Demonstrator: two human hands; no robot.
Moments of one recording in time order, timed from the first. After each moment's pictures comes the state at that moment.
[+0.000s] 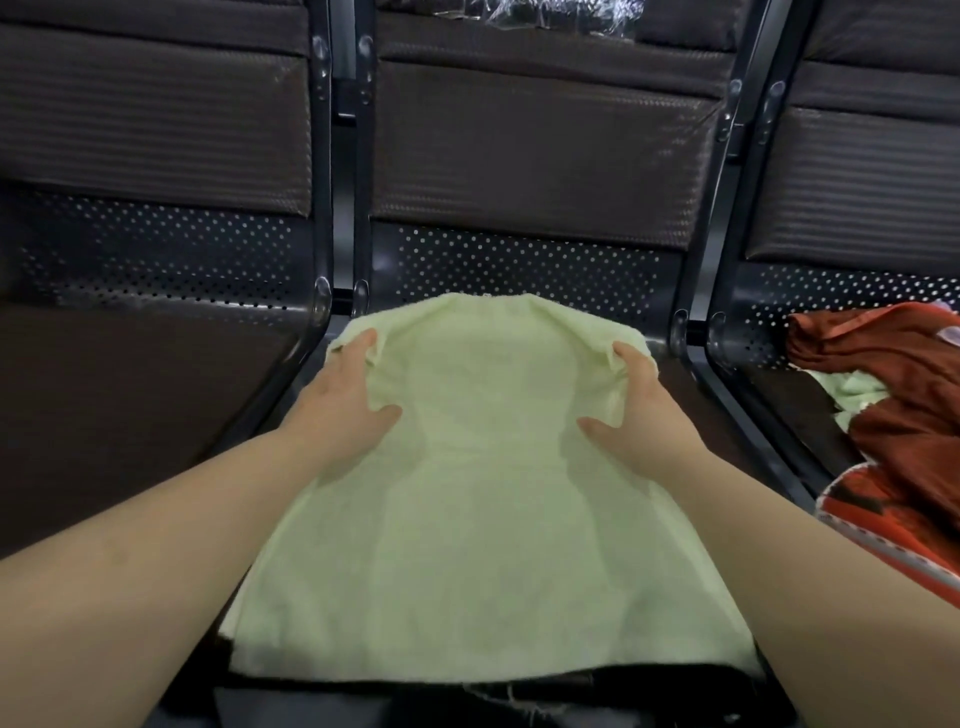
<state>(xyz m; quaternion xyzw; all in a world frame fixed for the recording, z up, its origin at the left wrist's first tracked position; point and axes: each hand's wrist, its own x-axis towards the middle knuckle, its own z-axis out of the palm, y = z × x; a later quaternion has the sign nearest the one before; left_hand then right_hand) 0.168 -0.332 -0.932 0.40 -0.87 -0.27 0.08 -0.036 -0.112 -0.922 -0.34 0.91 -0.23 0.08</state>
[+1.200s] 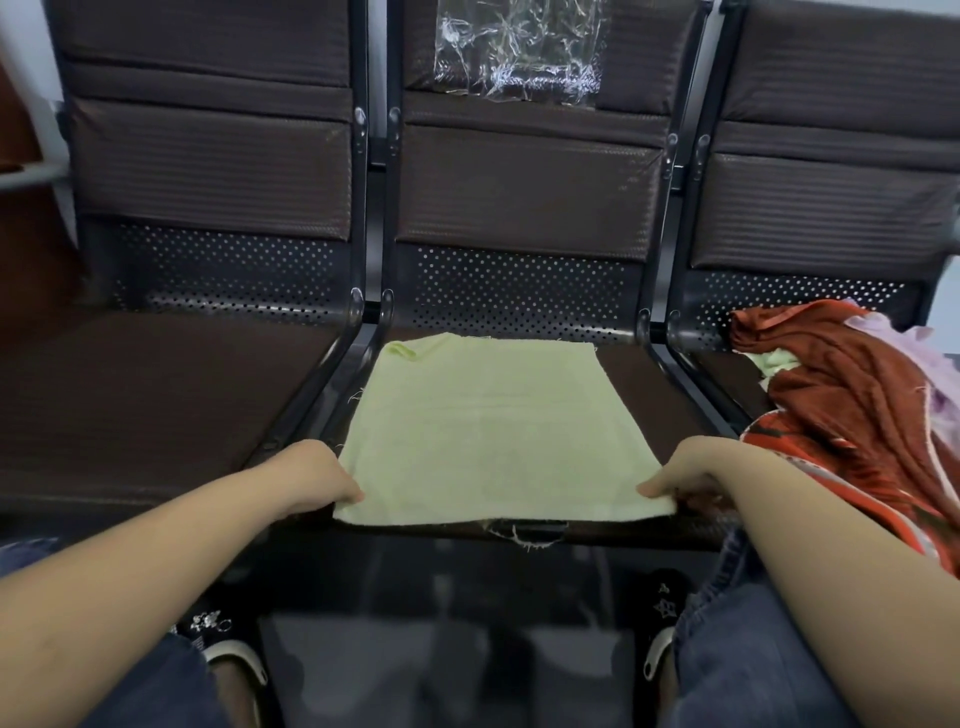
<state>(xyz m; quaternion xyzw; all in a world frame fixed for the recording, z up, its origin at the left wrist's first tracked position) 0.306 -0.248 -0.902 0.50 -0.81 -0.29 -0.10 0.046 -0.001 -0.861 -0.15 0.92 -0.01 0.36</state>
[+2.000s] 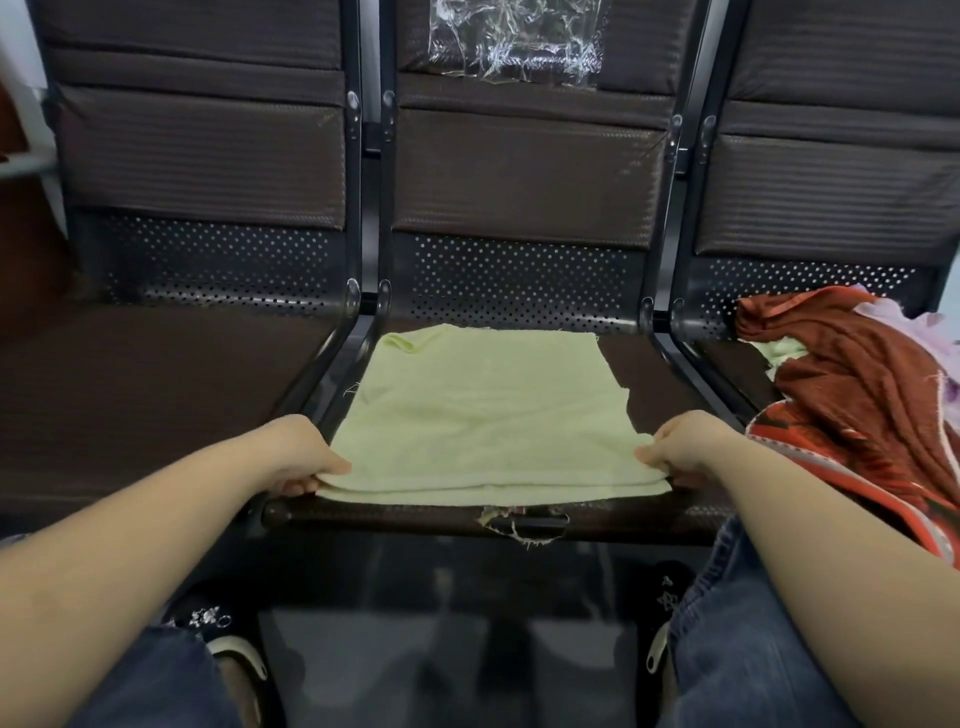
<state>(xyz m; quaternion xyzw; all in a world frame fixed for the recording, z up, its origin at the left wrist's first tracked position) 0.300 -0.277 -0.905 0.52 -0.74 -0.42 -0.09 0.033 -0.010 -0.879 -0.11 0.92 -0.22 0.30</state>
